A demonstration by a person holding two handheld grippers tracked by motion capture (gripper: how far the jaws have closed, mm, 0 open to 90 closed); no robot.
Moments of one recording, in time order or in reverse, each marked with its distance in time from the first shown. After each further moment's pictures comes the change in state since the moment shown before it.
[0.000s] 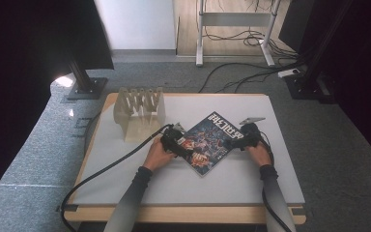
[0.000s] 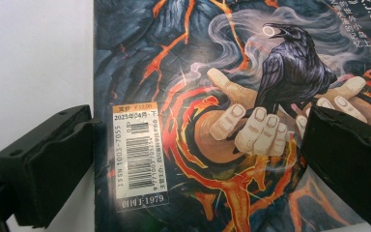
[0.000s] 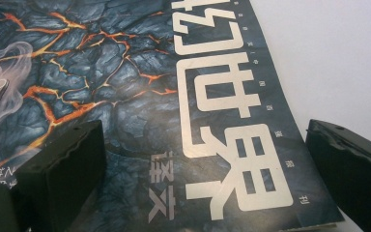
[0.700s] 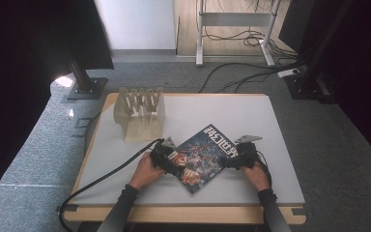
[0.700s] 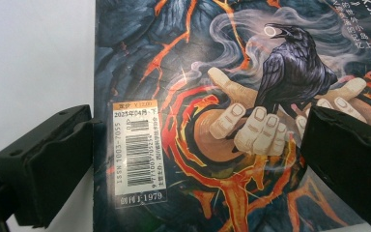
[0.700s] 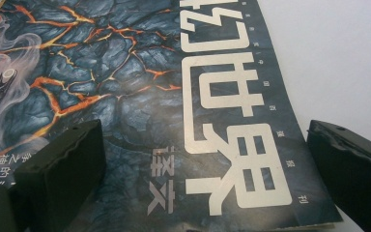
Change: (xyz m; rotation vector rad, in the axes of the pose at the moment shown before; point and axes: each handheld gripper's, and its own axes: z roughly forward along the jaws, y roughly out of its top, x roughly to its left) left arm -0.038 -0.050 -0.037 0.006 -0.022 0.020; right arm 0.071 -0.037 -0.028 -0.012 -0.009 -0.001
